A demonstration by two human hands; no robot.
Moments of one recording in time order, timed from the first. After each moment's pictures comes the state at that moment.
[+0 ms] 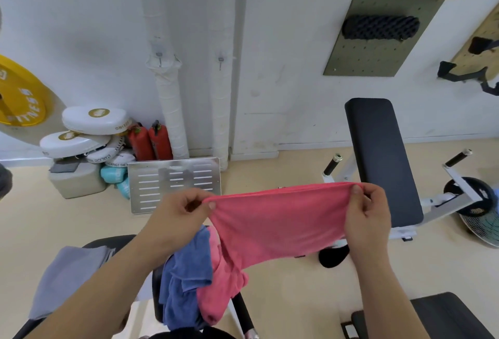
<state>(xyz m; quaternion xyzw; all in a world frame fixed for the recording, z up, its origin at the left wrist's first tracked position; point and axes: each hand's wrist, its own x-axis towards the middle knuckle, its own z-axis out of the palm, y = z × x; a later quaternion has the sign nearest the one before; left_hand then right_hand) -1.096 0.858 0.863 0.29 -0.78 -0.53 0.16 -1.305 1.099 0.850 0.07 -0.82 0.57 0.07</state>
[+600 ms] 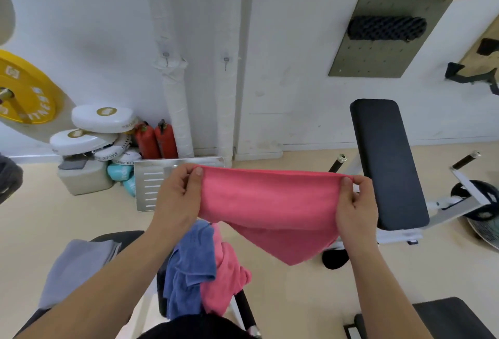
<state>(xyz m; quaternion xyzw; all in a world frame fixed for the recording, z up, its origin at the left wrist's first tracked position) -1.121 0.849 0.847 0.38 -0.73 -0.48 0.32 -1.310 1.083 0.843 0.09 -0.83 0.54 0.02</state>
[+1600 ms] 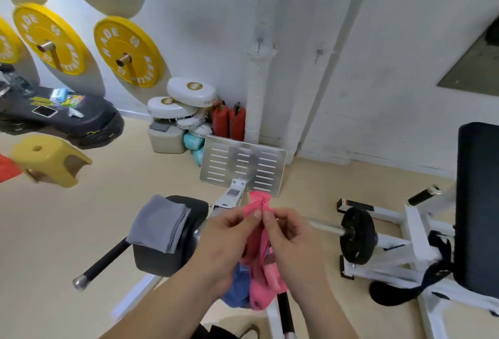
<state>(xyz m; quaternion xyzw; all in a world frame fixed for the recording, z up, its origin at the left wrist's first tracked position) -1.040 0.881 0.850 0.46 -0.43 -0.74 0.22 -1.143 0.958 0.843 0.27 -0.71 0.56 -0.32</state>
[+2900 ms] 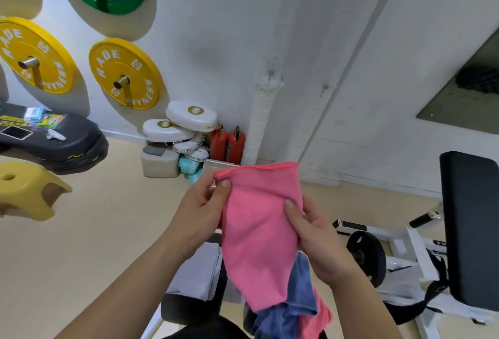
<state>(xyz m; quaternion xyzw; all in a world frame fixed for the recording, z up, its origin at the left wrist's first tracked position) -0.911 0.674 0.890 0.37 -0.59 -0.66 0.28 -1.079 0.812 0.882 0.23 -0.61 0.61 -0.44</state>
